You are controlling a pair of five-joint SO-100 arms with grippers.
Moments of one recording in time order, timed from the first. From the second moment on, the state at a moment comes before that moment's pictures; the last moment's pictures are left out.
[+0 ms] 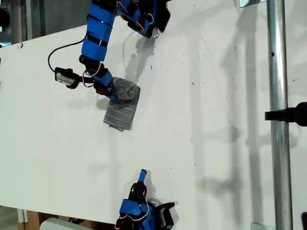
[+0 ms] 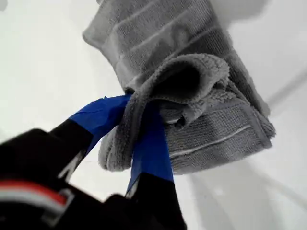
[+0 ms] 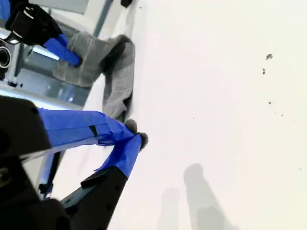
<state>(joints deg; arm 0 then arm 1) -11.7 199.2 178.4 63.5 -60.6 27.9 94.6 102.0 53.4 57.0</state>
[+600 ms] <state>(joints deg) -11.7 199.2 178.4 63.5 -60.6 27.0 87.2 85.9 36.3 48.9</state>
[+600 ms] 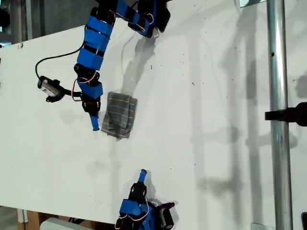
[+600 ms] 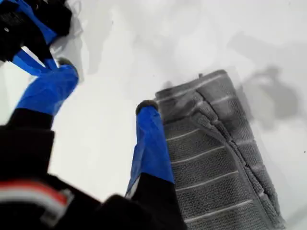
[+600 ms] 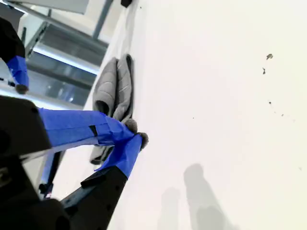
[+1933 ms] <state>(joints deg) -8.8 199.2 178.4 73.5 -53.9 31.1 156.9 163.7 67.1 63.5</state>
